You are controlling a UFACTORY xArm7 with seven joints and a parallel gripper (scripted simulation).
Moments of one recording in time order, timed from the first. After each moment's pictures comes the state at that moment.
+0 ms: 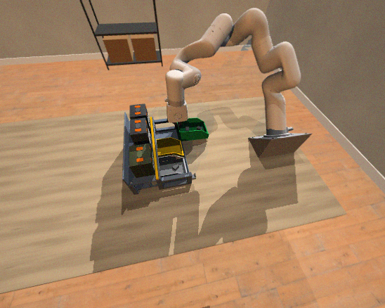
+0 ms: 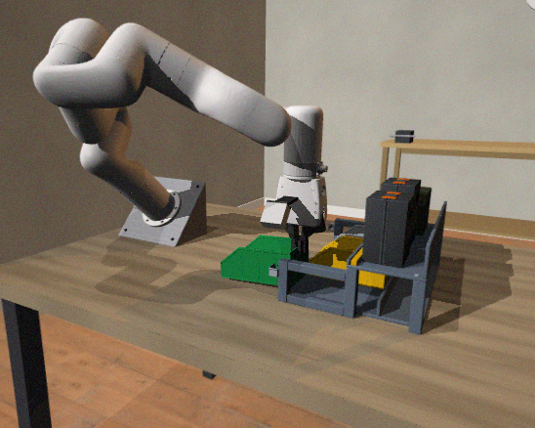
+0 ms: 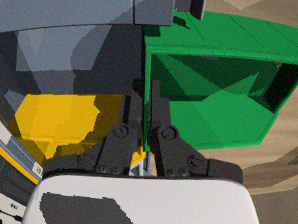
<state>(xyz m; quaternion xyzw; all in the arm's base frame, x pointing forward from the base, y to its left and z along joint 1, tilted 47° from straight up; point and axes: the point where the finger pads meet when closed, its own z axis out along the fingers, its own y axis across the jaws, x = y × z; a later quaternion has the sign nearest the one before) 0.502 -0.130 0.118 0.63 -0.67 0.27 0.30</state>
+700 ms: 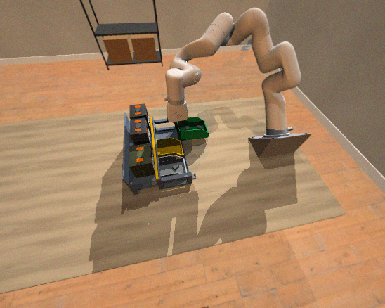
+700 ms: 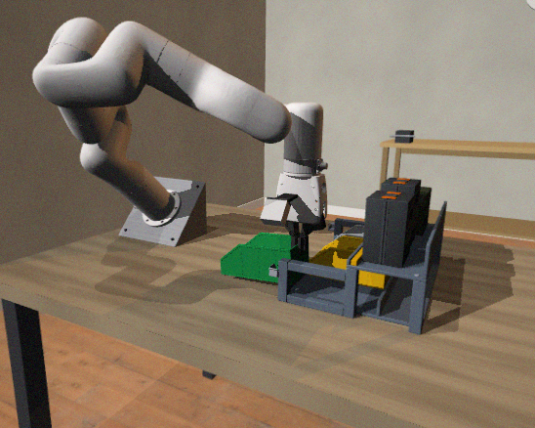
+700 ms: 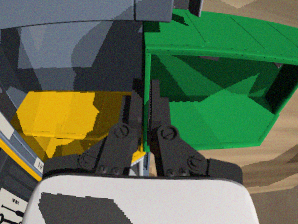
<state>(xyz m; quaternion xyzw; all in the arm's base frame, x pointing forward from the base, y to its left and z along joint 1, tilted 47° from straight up) 0.502 -0.126 0.122 0.63 -0.66 0.27 0.30</state>
